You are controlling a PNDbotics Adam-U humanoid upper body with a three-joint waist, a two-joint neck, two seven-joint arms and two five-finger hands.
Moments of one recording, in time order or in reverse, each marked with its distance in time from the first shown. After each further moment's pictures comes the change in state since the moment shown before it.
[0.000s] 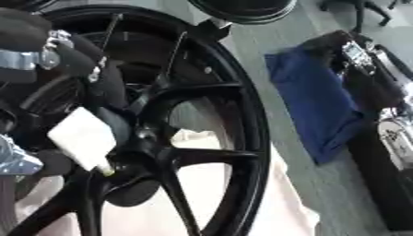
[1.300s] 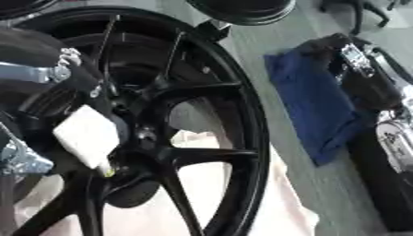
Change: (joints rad) left arm 0.009 -0.009 -0.037 0.030 0.000 0.004 -0.001; right arm 0.002 0.013 0.000 0.000 0.000 0.006 -0.002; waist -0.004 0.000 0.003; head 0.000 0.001
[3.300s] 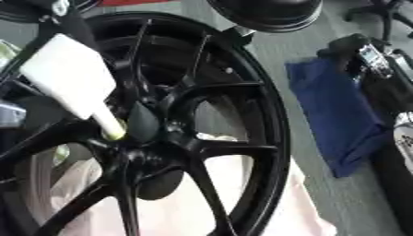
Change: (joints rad) left arm 0.034 0.096 0.188 -0.048 0.260 0.161 0.102; right arm 0.042 0.008 -0.011 0.000 -0.001 -0.002 -0.014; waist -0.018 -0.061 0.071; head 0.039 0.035
